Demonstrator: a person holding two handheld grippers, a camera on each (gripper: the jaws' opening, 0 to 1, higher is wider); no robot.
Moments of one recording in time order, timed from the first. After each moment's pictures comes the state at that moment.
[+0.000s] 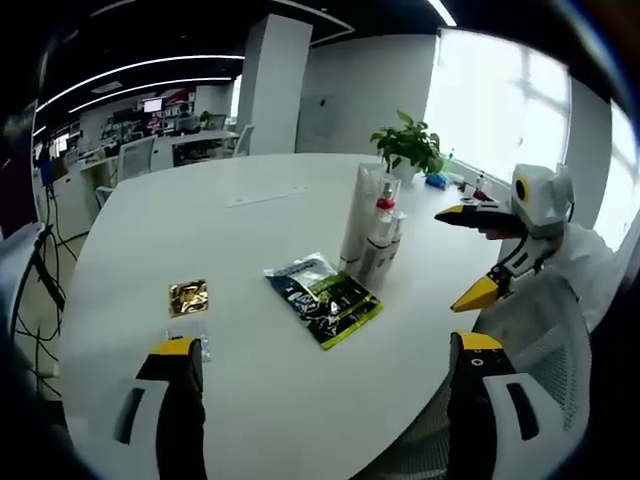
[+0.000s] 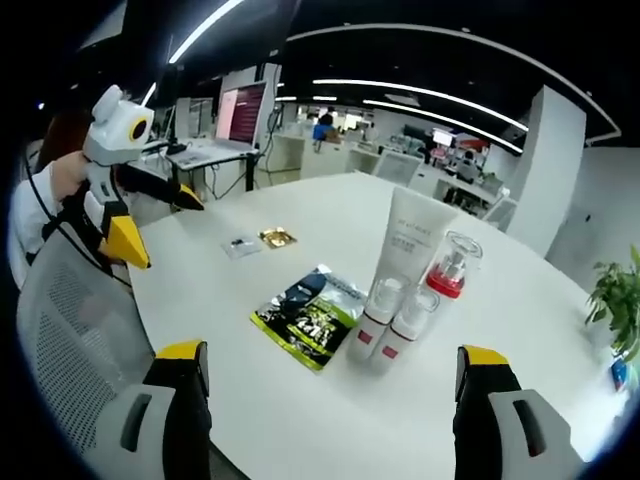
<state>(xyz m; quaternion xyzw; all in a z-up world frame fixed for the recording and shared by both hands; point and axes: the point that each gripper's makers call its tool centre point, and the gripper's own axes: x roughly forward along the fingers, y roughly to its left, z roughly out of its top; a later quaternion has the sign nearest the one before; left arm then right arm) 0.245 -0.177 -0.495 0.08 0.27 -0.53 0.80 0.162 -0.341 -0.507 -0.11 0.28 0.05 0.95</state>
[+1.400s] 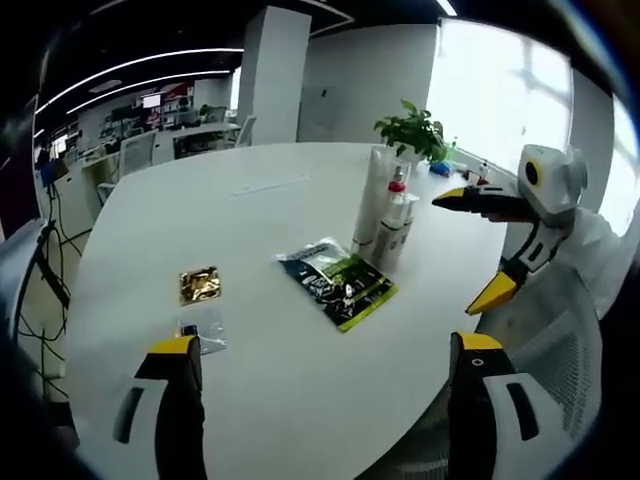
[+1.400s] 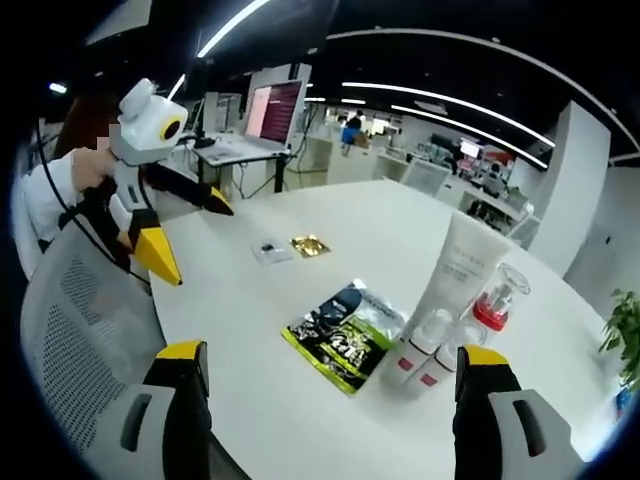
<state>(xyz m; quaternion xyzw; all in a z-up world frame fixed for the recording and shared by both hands) 0.260 -0.161 -0.509 0.10 0.29 -0.52 0.80 0.182 -0.296 -0.503 -0.12 0.27 0.10 0.95</state>
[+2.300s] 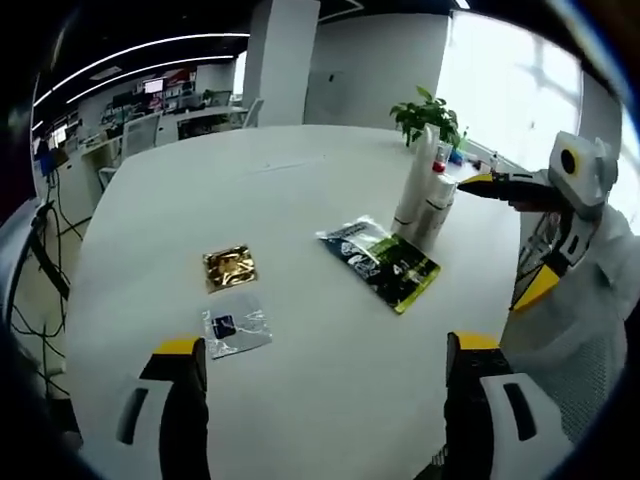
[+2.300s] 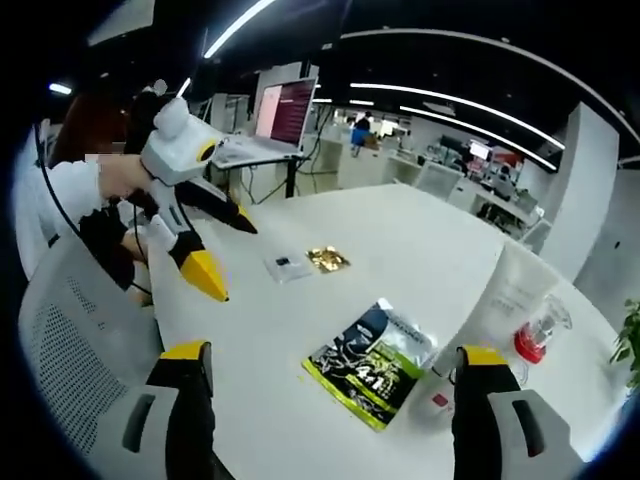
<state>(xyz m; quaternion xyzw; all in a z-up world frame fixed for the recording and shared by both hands) 0.328 -0.142 -0.554 0.13 0.31 -0.51 0.79 0.221 -0.259 -0.507 -0.12 0.27 0.13 0.95</state>
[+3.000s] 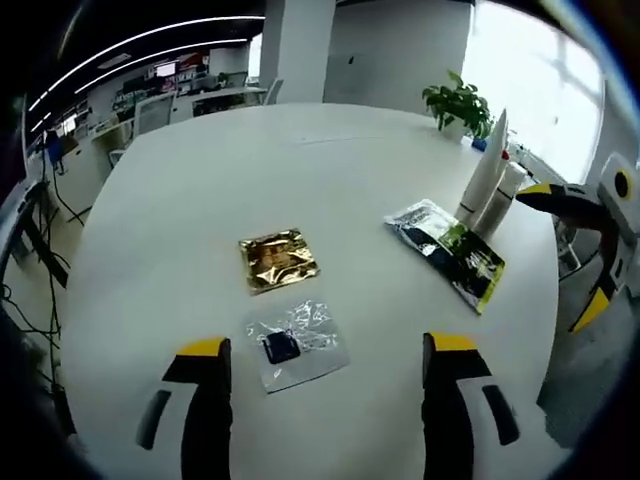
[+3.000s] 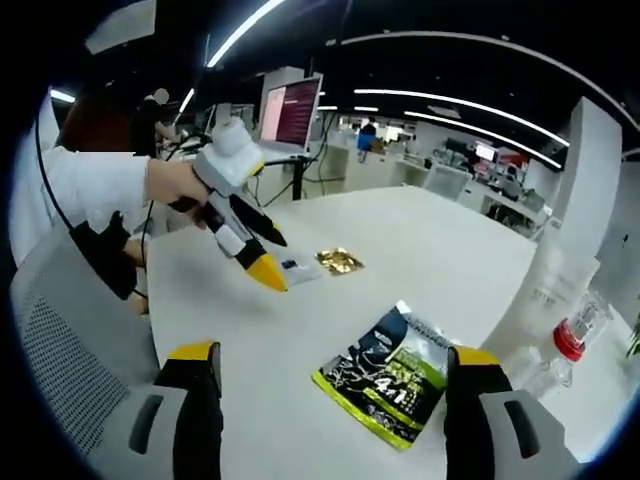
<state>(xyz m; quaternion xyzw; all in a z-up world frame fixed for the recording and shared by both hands) 0.385 -0.149 -0.603 0.13 0.35 -0.47 0.80 0.231 -0.252 -0.540 -0.09 0.27 0.14 0.95</state>
